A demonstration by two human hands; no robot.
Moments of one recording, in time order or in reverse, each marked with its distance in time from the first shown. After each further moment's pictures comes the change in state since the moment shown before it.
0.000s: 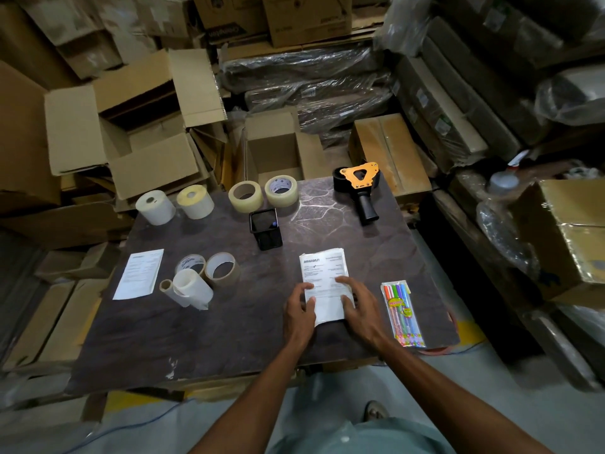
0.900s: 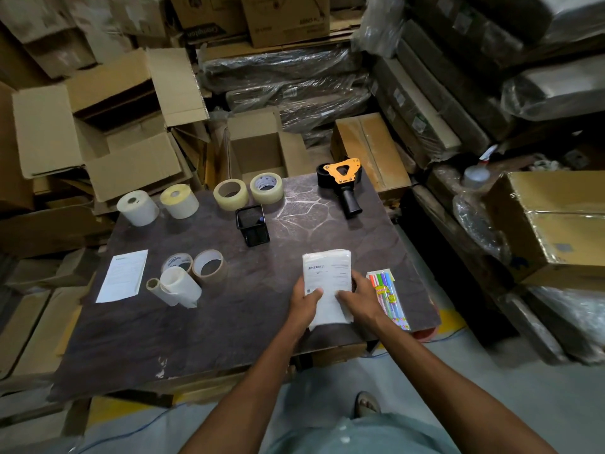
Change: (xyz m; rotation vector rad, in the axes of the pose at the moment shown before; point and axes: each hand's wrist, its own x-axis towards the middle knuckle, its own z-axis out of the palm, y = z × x) left_hand -0.013 0.042 0.012 -0.290 -0.225 -0.218; right_hand 0.002 -0.023 -0.022 0.181 -0.049 0.377
